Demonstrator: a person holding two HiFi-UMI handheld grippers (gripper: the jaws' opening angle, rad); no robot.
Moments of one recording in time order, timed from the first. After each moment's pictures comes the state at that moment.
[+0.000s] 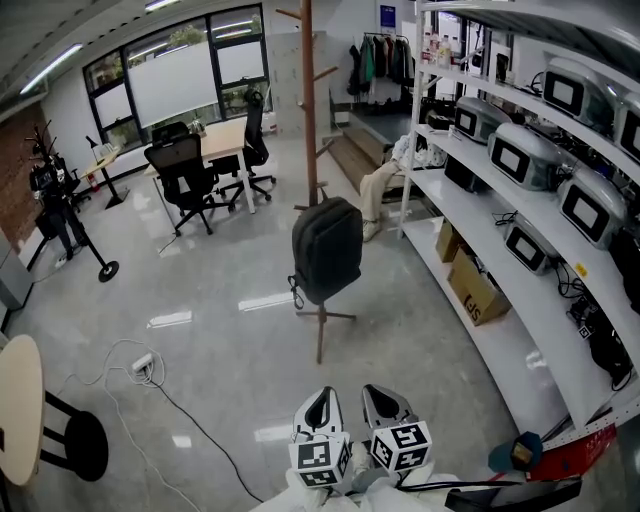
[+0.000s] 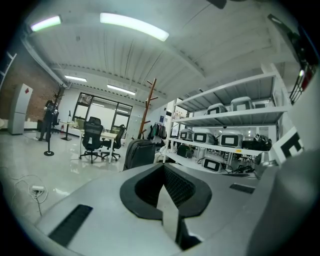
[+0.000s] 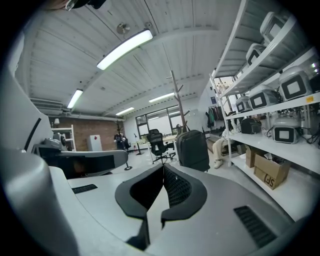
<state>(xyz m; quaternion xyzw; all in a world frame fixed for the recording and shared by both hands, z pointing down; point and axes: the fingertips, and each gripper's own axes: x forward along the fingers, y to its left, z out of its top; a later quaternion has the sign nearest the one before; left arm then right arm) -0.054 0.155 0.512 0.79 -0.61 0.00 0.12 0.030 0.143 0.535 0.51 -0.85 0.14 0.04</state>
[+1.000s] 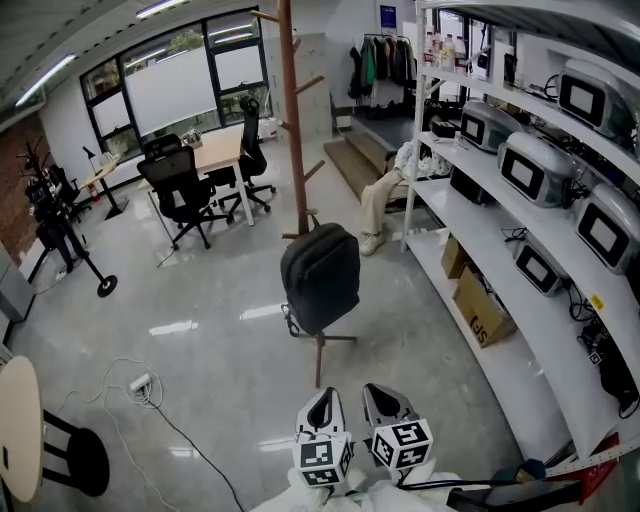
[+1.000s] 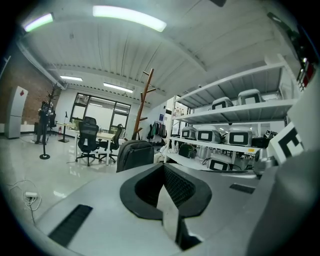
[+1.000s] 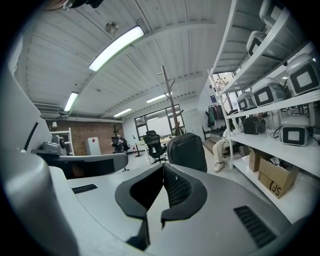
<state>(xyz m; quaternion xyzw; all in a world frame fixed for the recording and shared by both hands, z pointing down) -0.022 0.025 0.508 0.79 -0.61 0.01 0.12 0.058 0.010 0.529 0.50 -0.85 0.14 0.03</state>
